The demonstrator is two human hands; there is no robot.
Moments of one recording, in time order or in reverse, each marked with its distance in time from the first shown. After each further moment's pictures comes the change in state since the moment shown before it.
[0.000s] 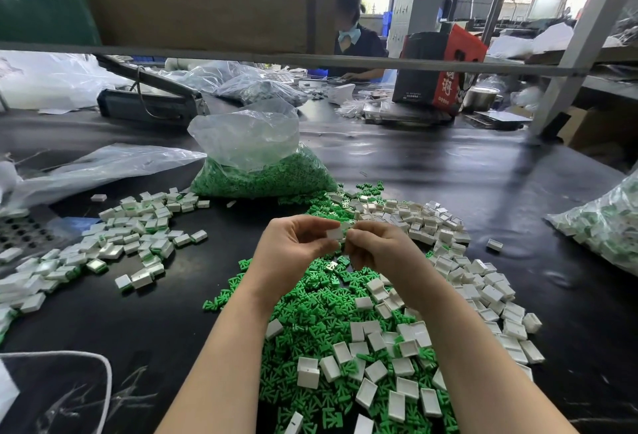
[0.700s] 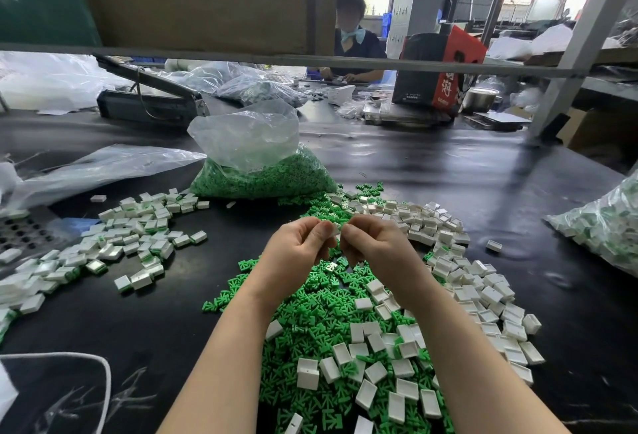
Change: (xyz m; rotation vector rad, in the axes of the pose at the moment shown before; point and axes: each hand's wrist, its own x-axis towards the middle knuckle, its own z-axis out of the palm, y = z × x) left_hand -0.003 0.003 0.002 0.160 -0.055 0.002; right_hand -0.001 -0.006 0.009 -0.074 0.067 -0.162
